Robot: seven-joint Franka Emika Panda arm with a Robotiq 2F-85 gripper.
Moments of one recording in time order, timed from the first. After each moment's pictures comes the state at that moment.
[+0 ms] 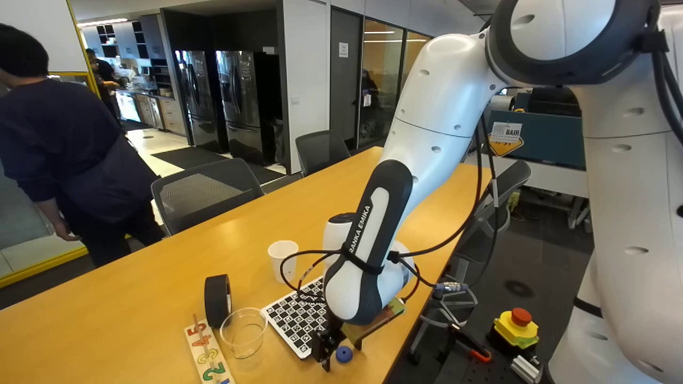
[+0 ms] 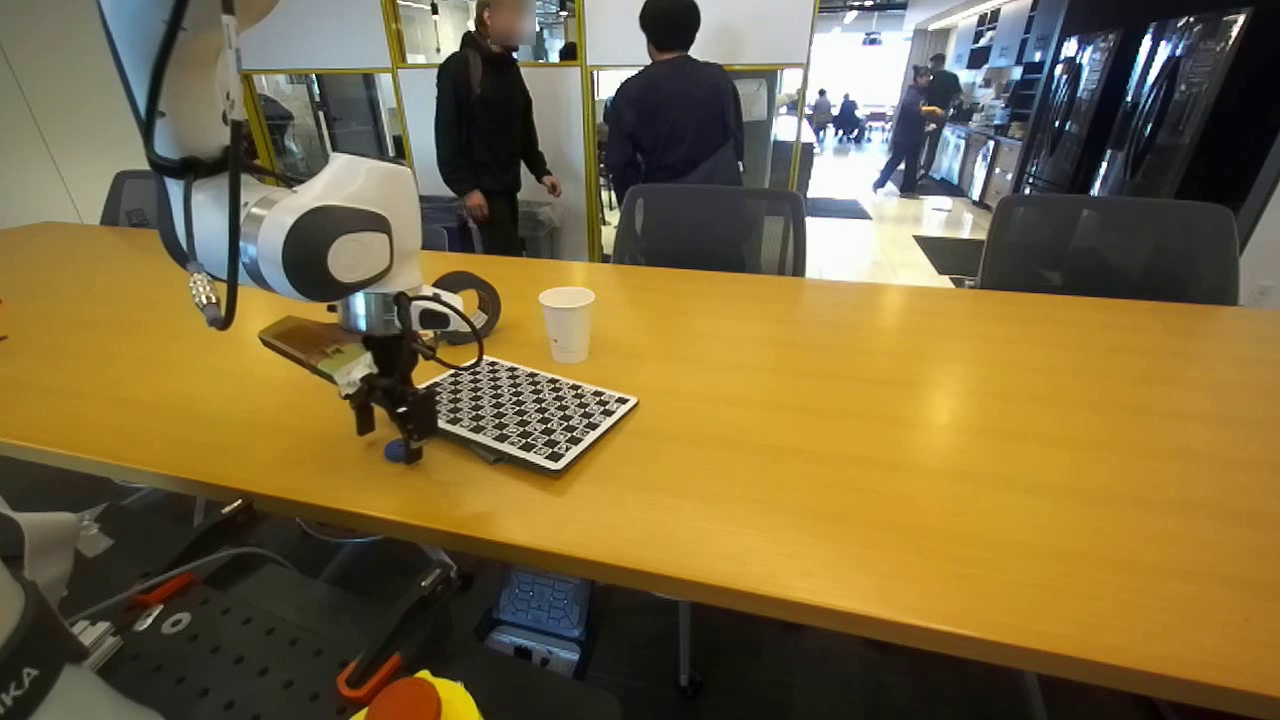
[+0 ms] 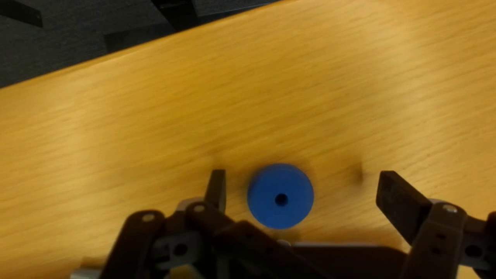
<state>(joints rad) 0.11 0.37 0.17 -2.61 0.19 2.90 0.21</state>
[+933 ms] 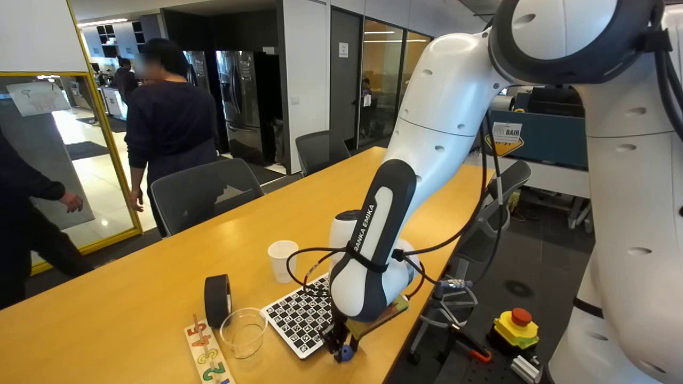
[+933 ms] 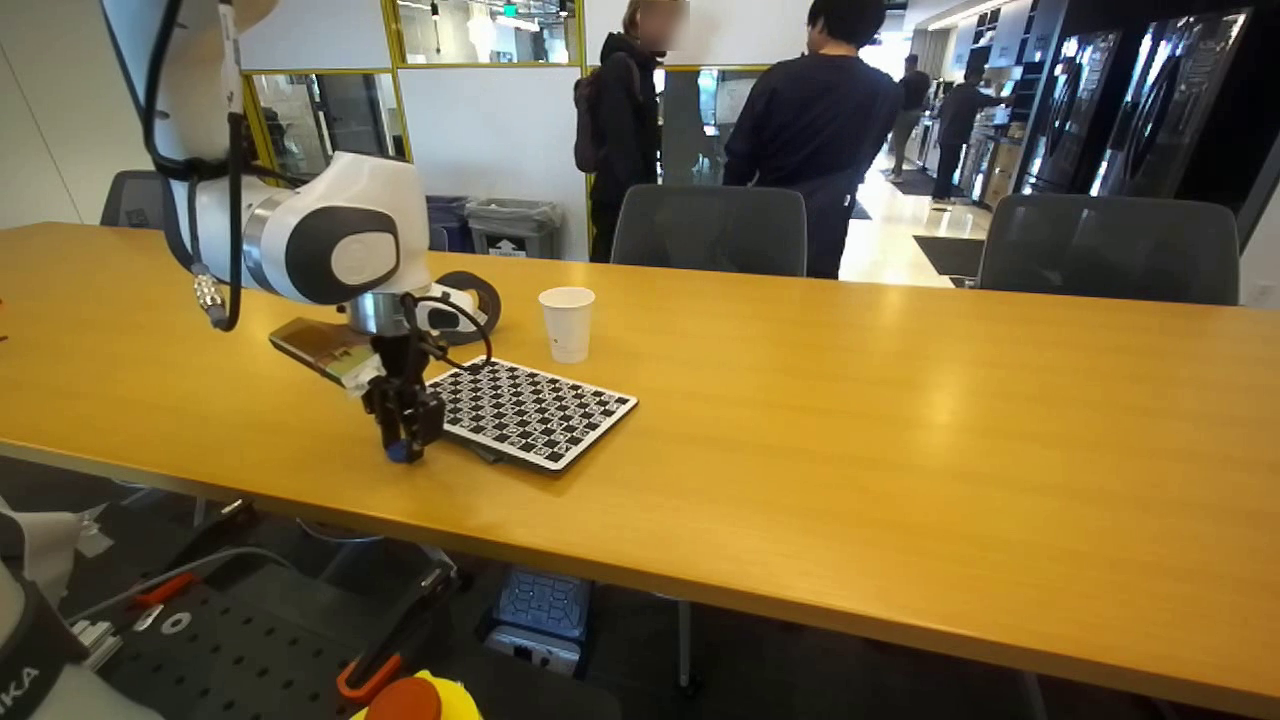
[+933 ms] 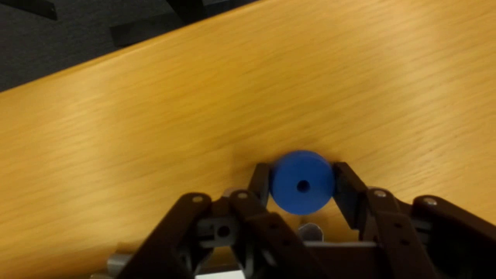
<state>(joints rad) 0.13 0.35 0.12 -2.63 0.19 2.94 0.22</state>
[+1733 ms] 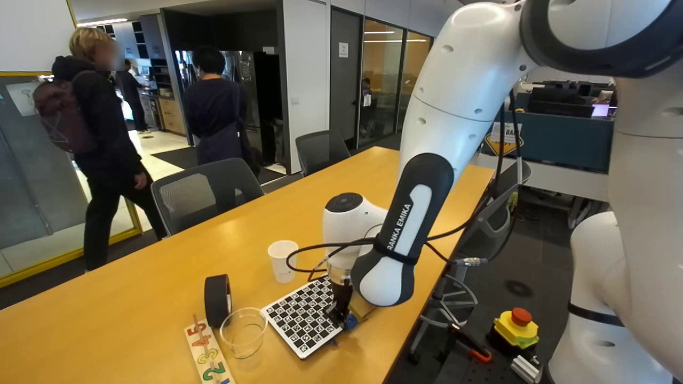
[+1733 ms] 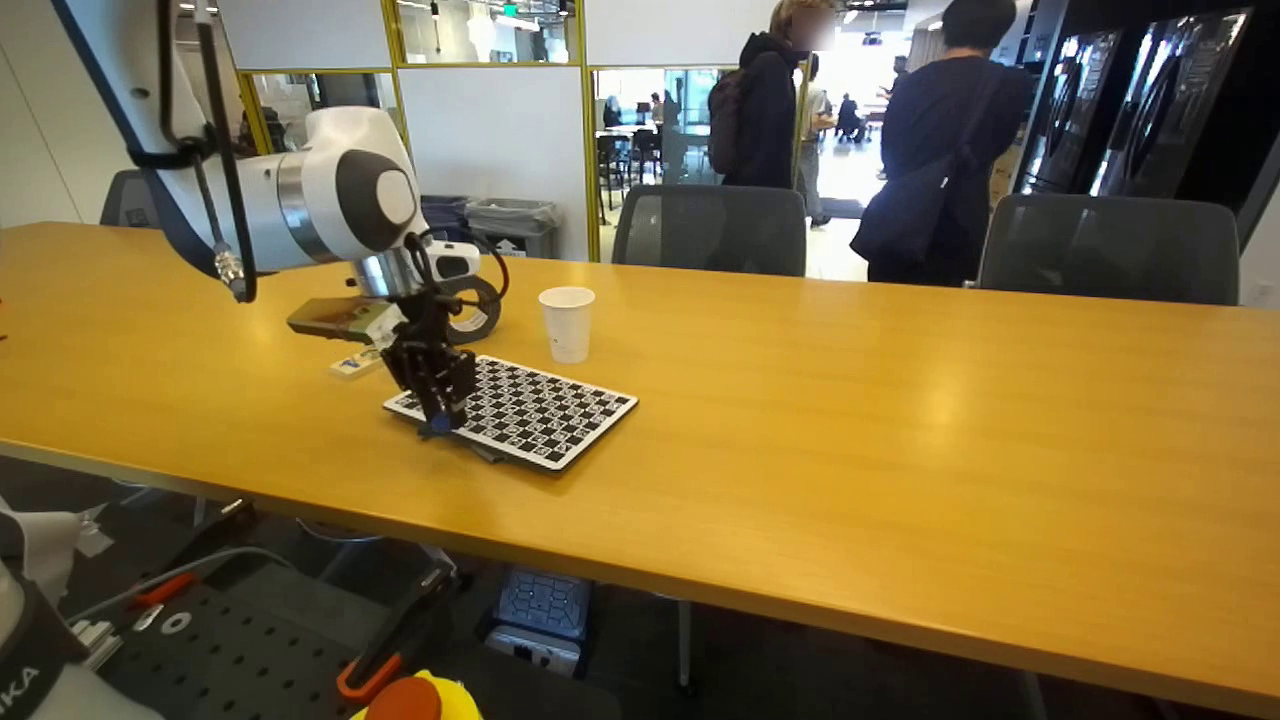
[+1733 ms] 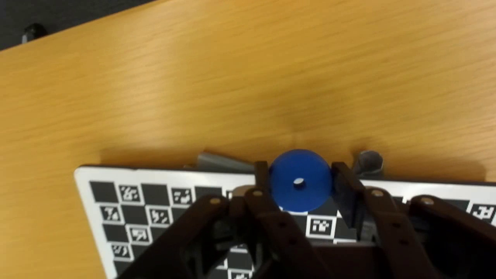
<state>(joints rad) 0.49 0.25 -0.31 -2.62 -0.30 2.86 0.56</state>
